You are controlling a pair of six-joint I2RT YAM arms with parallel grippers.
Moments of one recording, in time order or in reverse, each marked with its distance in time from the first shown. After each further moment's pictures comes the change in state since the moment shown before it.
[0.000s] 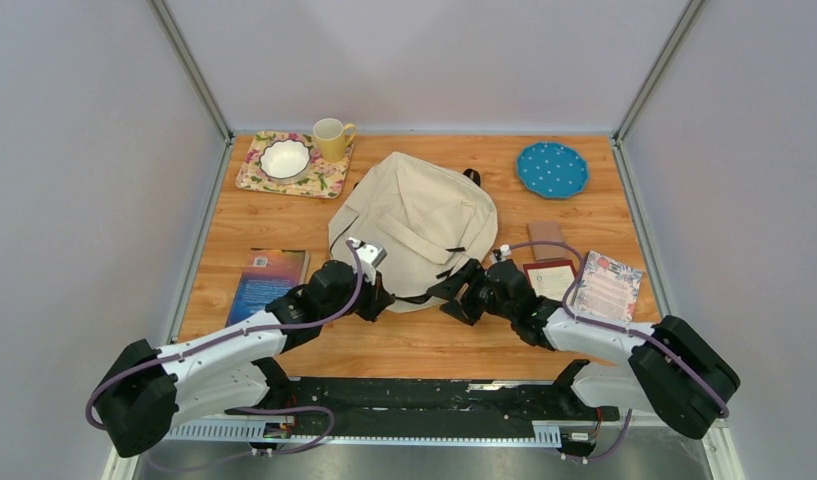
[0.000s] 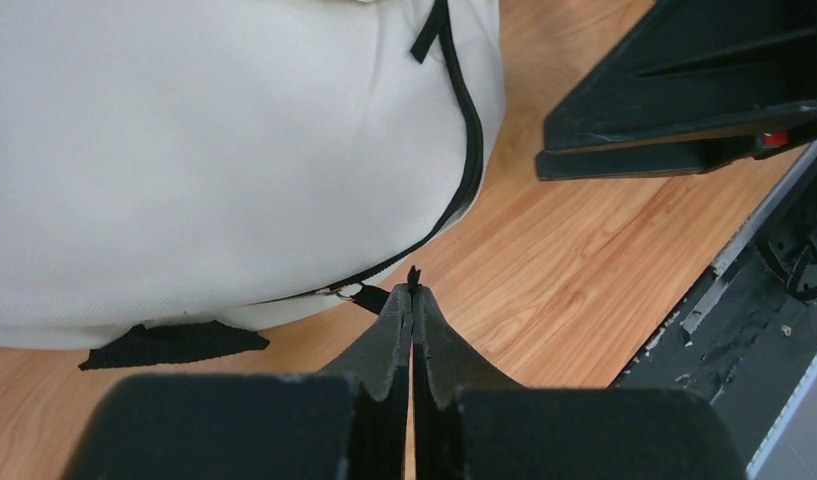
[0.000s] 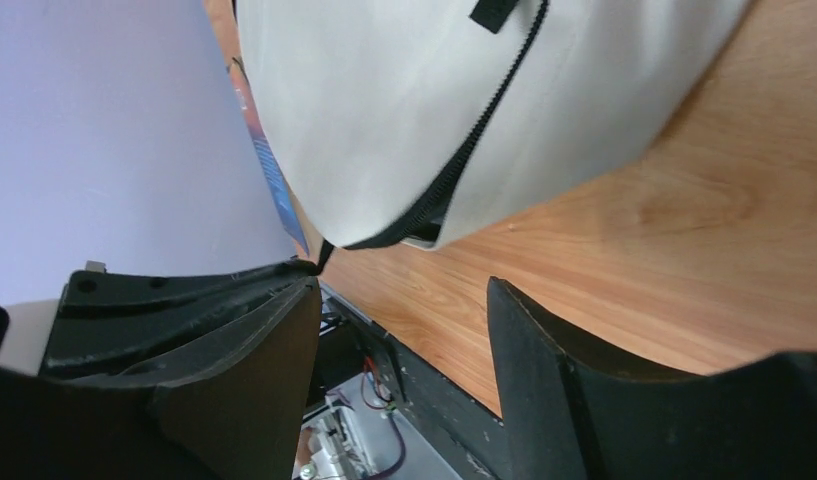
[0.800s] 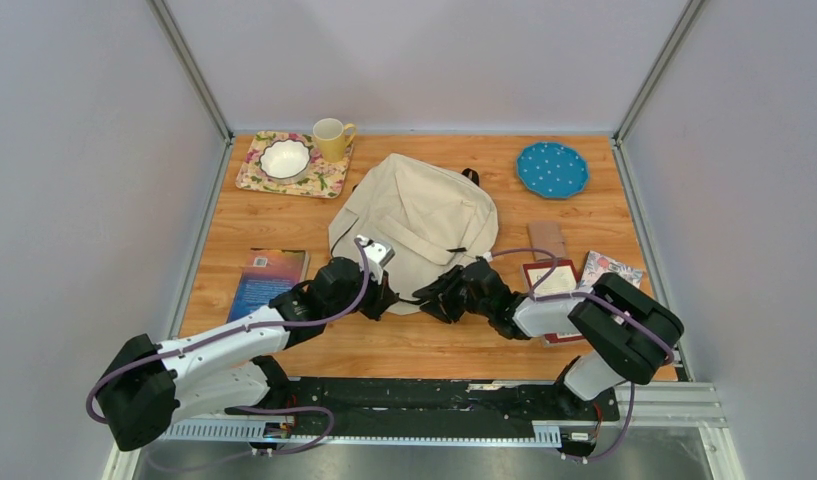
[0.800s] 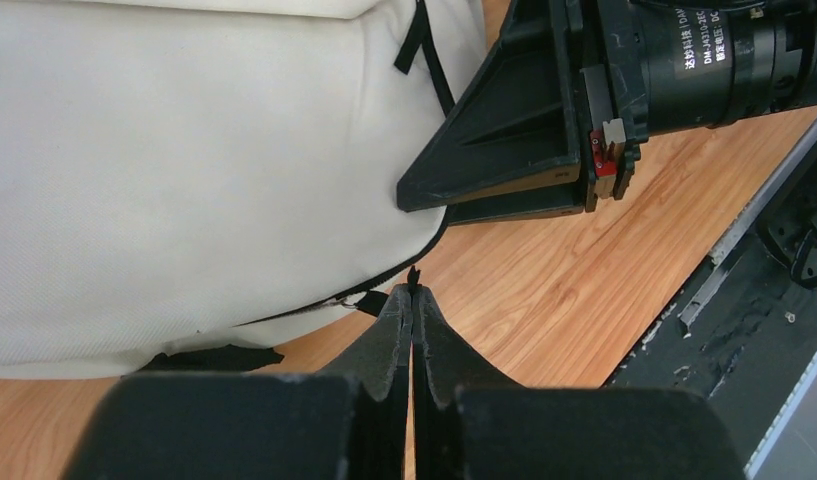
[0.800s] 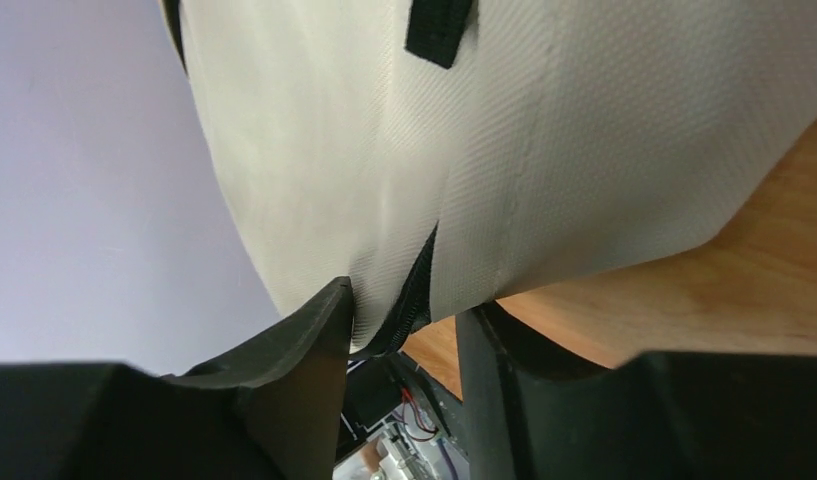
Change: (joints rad) left arm -0.050 0.036 0.068 -0.041 -0.015 0.040; right arm 0.063 0.341 0.066 0.249 0.032 0.235
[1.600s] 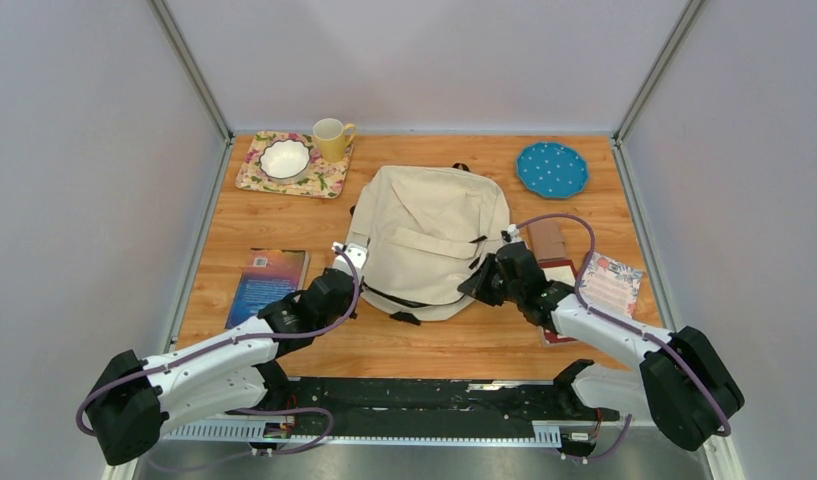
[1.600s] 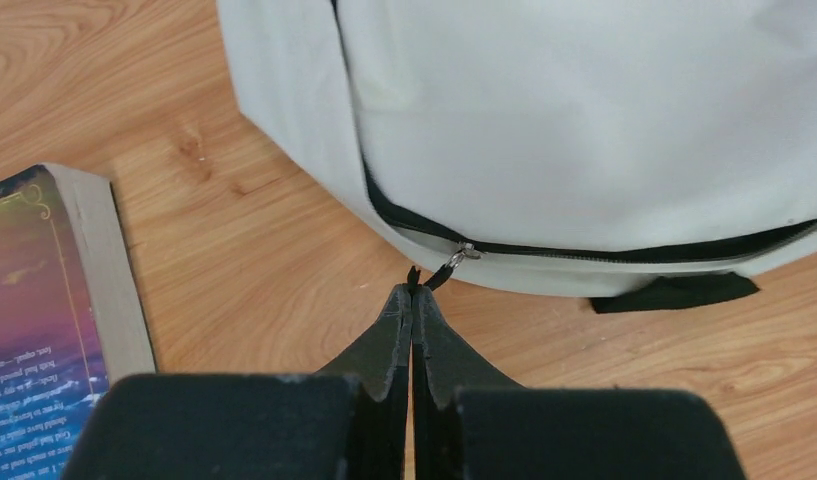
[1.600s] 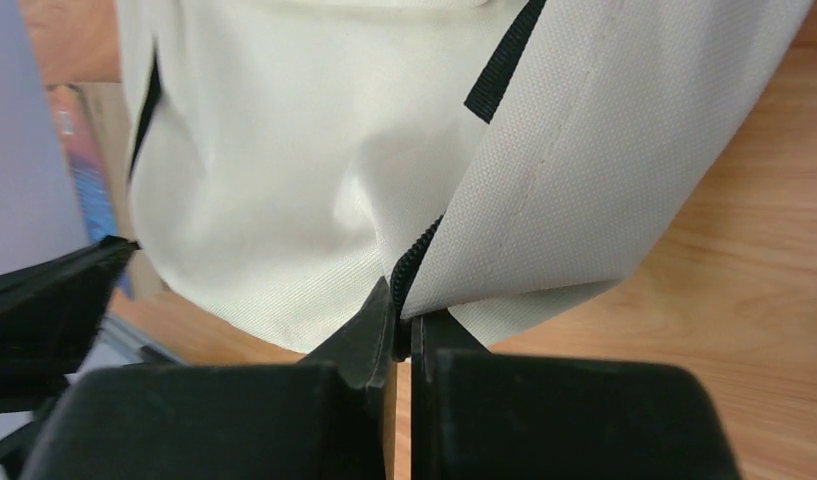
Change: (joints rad) left arm 0.002 -0.114 -0.065 -0.174 -0.457 0.074; right arm -0.195 -0.364 0.048 -0.496 0.031 -0.629
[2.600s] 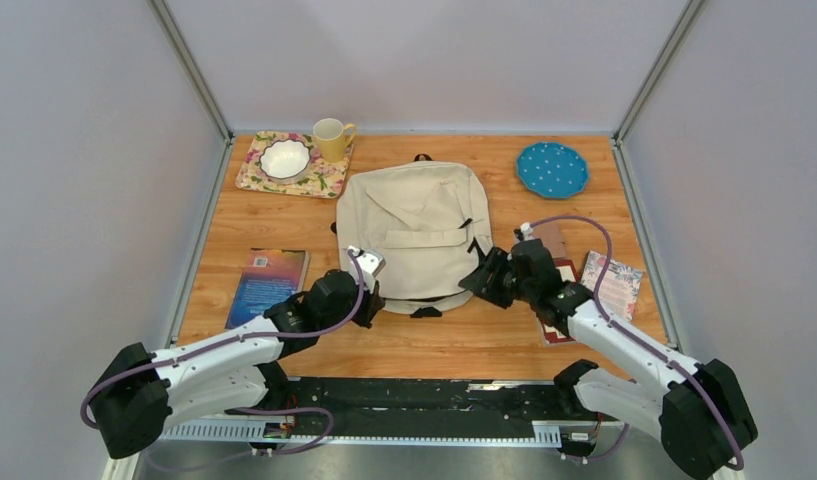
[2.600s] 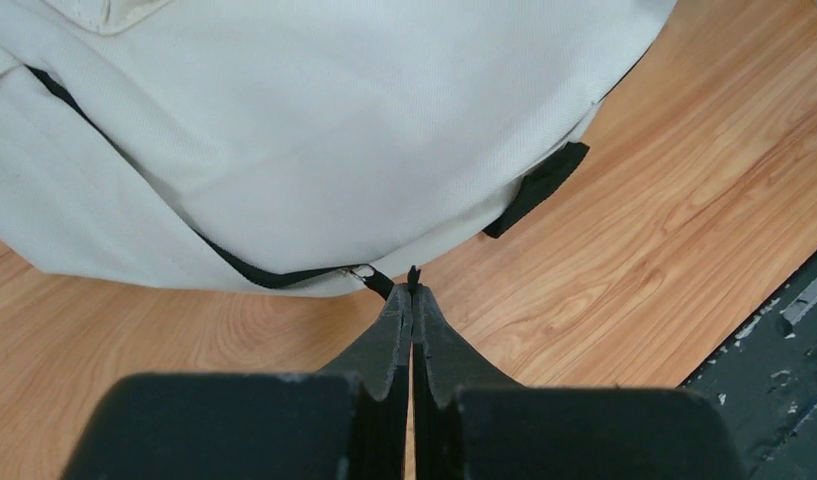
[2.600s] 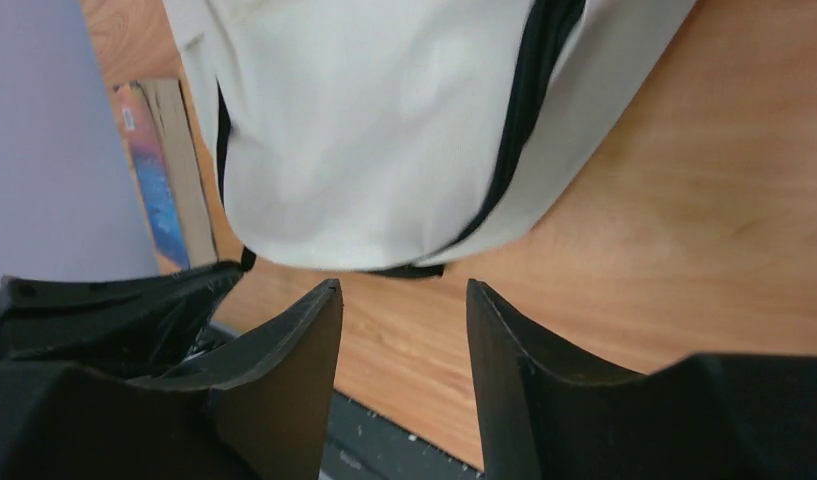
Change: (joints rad) left arm -0.021 0.043 -0.034 0.146 0.318 -0.050; right arm -0.076 -0.120 0.106 -0.253 -0.038 -0.070
